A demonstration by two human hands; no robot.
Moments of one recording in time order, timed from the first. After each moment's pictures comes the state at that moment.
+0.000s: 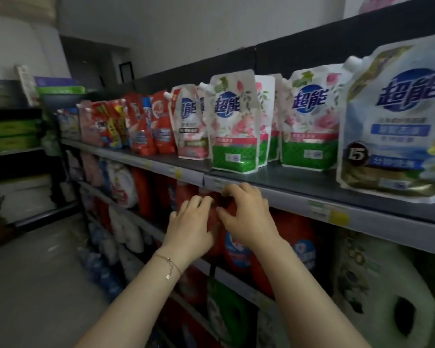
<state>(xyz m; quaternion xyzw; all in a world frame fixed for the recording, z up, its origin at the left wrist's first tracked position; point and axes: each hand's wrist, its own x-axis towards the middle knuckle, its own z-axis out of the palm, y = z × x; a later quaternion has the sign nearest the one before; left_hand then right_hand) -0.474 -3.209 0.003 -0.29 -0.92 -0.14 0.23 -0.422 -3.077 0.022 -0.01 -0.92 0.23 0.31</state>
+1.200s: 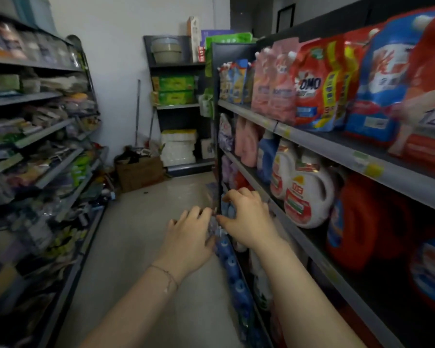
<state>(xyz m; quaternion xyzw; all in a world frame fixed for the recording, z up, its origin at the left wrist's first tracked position) -0.908 -3.685 -0.058 0.01 -0.98 -0.05 0.17 -0.966 -3.548 -0.031 0.26 -0.92 0.26 0.13</state>
